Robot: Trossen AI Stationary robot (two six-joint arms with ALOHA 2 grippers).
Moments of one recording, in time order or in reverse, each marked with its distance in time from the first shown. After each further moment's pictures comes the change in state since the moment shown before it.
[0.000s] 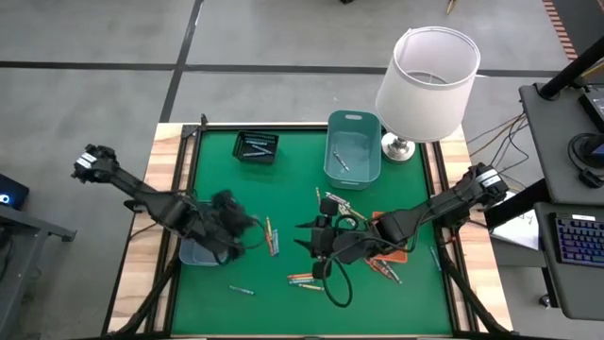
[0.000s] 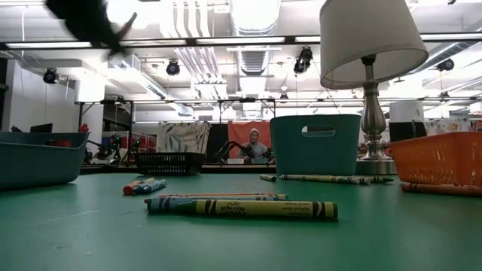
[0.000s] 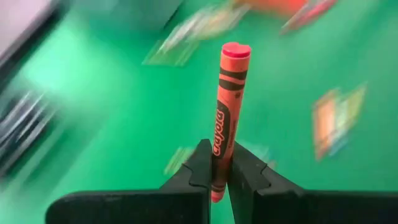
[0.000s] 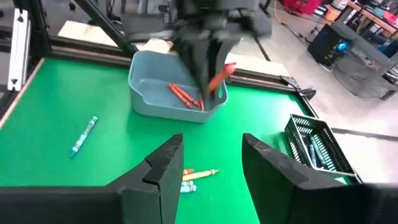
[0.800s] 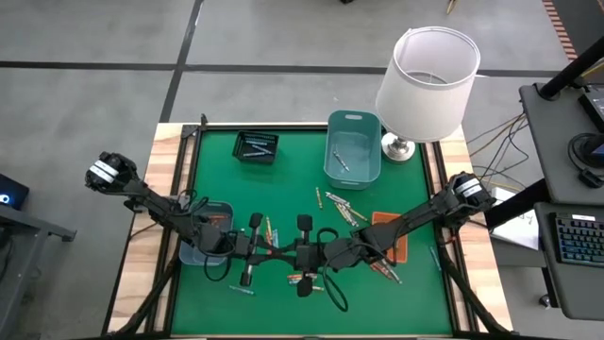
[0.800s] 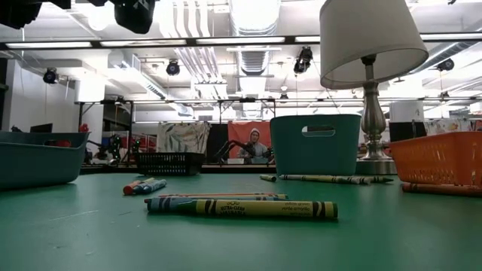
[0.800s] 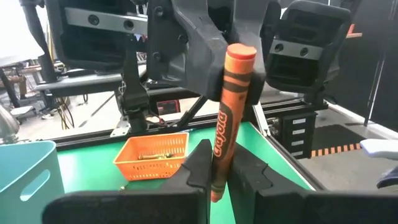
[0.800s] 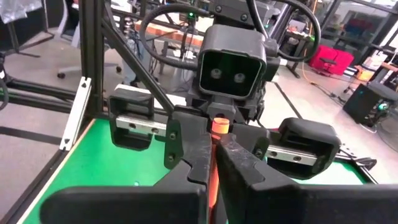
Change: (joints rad) left arm -0.017 0.226 -0.425 1.680 0.180 0.761; right arm 0.003 0.165 0.000 0.469 -0.154 -0.150
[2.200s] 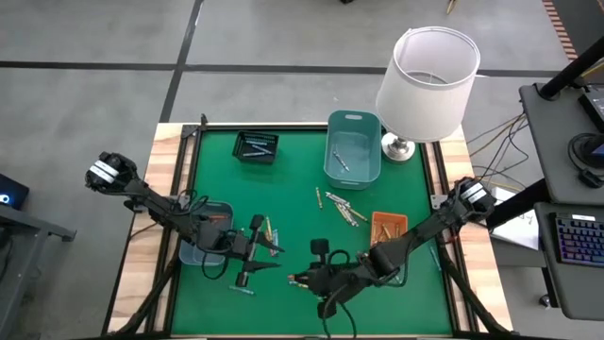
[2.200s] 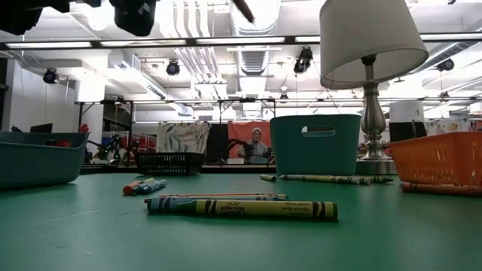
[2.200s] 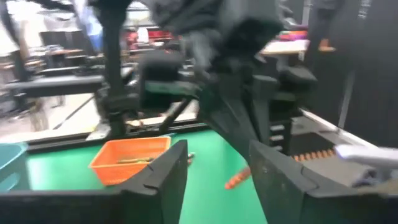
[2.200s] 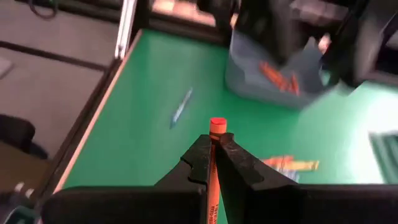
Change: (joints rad) left arm 0.003 0.001 -0.030 0.055 0.105 -0.036; right arm 0.119 -0.005 0.007 -0.376 0.006 0.213
